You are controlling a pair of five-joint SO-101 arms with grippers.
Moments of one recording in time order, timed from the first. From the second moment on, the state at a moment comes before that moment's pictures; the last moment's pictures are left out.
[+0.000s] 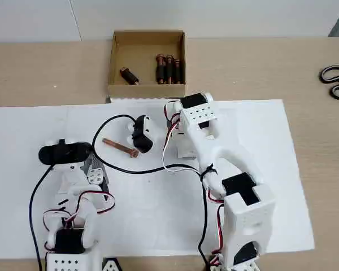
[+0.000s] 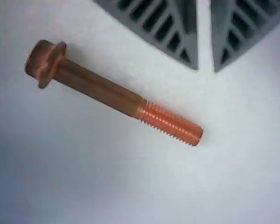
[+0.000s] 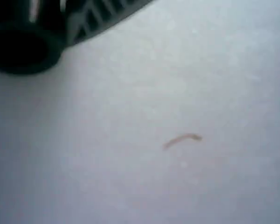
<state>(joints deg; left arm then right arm) -3.7 -102.5 96.6 50.2 13.0 -23.2 22.0 -2.9 78.6 70.9</state>
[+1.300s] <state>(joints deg) -3.7 -102.5 96.6 50.2 13.0 -8.3 -9.8 -9.8 89.3 7.4</state>
